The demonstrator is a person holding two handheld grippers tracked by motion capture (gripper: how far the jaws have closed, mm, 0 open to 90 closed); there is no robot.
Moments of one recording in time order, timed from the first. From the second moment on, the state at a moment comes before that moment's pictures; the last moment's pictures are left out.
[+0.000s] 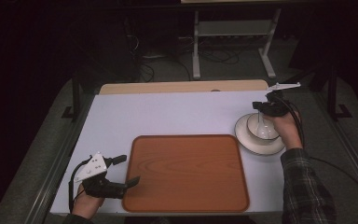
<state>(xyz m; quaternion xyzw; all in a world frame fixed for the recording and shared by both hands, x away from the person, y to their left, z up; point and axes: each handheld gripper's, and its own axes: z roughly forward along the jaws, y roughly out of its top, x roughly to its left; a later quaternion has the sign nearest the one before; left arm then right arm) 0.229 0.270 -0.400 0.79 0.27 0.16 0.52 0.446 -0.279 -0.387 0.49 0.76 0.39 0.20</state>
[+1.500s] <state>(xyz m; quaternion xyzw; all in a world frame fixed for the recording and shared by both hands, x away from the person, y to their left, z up) 0.229 0.269 -0.401 0.79 0.27 0.16 0.52 0.419 -0.328 -0.393 0.53 0.73 0.37 0.22</state>
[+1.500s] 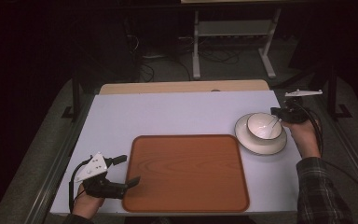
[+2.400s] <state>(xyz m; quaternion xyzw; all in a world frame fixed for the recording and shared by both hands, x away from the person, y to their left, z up) 0.228 0.267 -0.400 0.79 0.27 0.16 0.52 0.384 -0.344 -0.394 0.54 0.72 0.36 0.23</state>
